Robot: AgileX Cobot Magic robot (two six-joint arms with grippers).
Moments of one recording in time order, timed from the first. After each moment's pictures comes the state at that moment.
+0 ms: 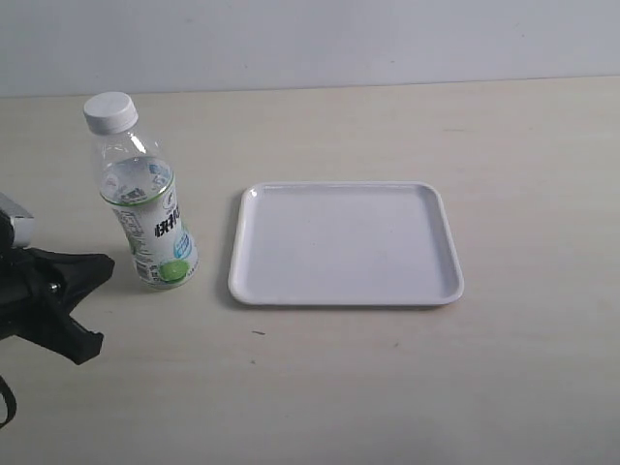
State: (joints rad) left arm -0.15 1.57 -0.20 0.56 -0.79 -0.08; right arm -0.18 0.01 0.00 0.13 0.35 -0.12
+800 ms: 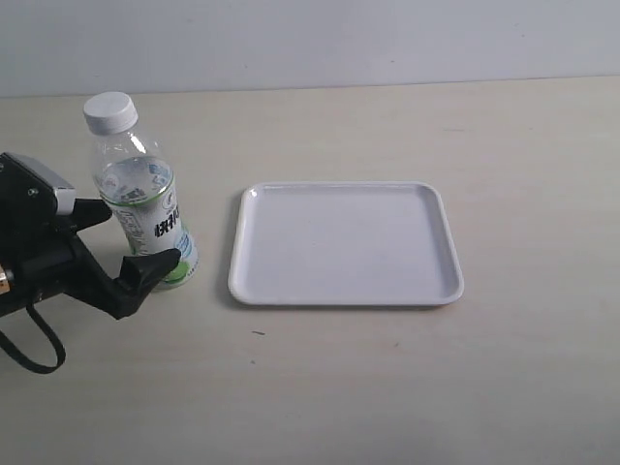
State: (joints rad) left arm -0.15 1.84 -0.36 0.58 -0.98 -0.04; right arm -0.18 0.01 0.00 0.13 0.35 -0.12
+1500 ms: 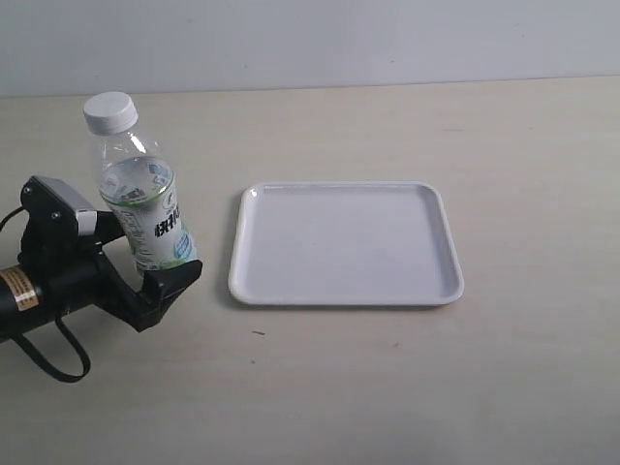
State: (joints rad) left arm -0.15 2.06 -0.41 0.60 -1.20 0.03; right arm -0.18 0.01 0.00 0.13 0.35 -0.12
